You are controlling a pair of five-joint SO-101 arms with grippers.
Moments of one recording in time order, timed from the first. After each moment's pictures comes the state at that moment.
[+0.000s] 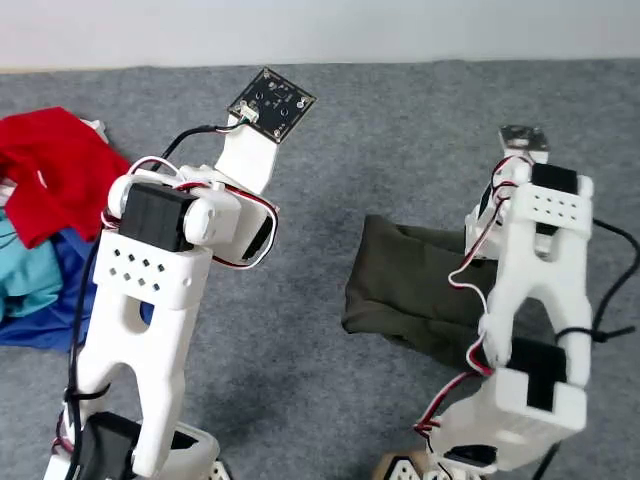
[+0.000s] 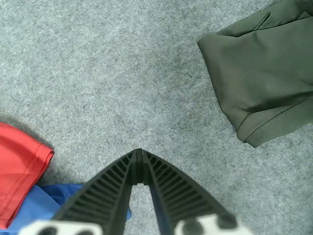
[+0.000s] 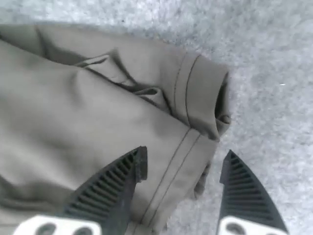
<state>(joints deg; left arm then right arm) 16.3 -14.9 -8.9 99.4 -7.3 12.0 9.2 4.0 80.7 8.4</state>
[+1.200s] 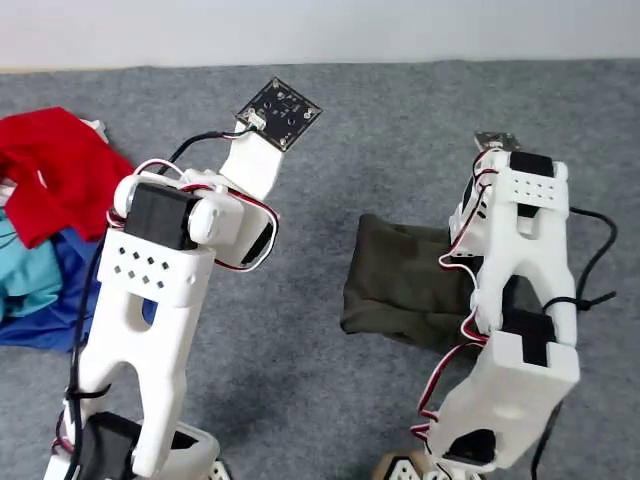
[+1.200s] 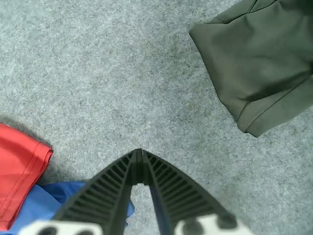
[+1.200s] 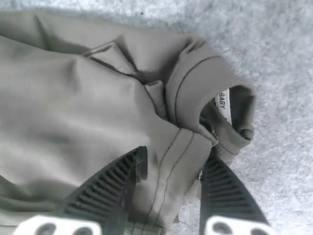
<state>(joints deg) 16.3 -14.9 -6.5 99.4 -10.1 9.0 18.7 -4.9 85.8 8.4</state>
